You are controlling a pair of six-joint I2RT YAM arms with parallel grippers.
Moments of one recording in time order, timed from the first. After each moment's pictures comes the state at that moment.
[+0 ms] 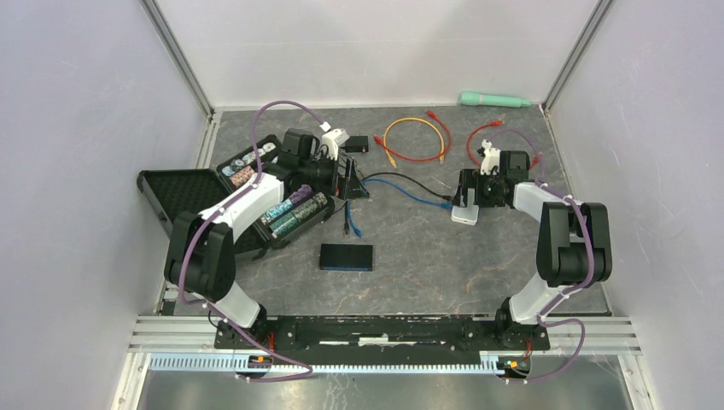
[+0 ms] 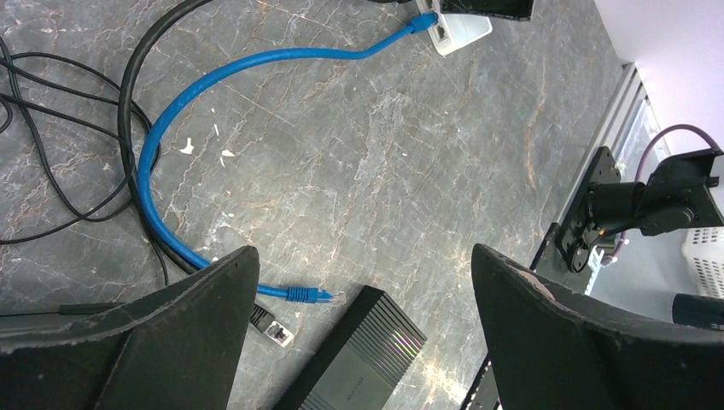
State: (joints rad) left arm -0.36 1.60 1.12 -0.23 0.72 -0.14; right arm -0.04 1.68 0.90 -0.17 -0.37 -0.01
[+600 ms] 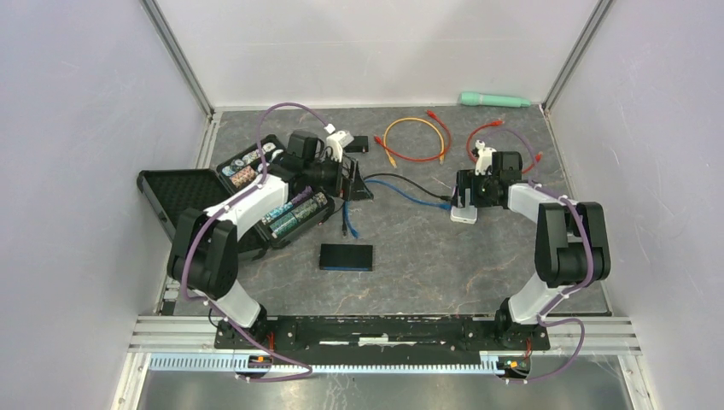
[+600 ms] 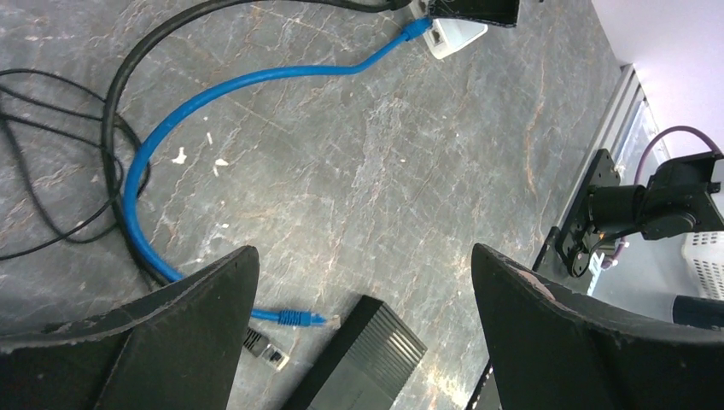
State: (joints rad) left arm -0.38 1.62 1.12 -0.20 0.71 -0.16; right arm 0.01 1.68 0.90 -0.16 -0.27 -0.02
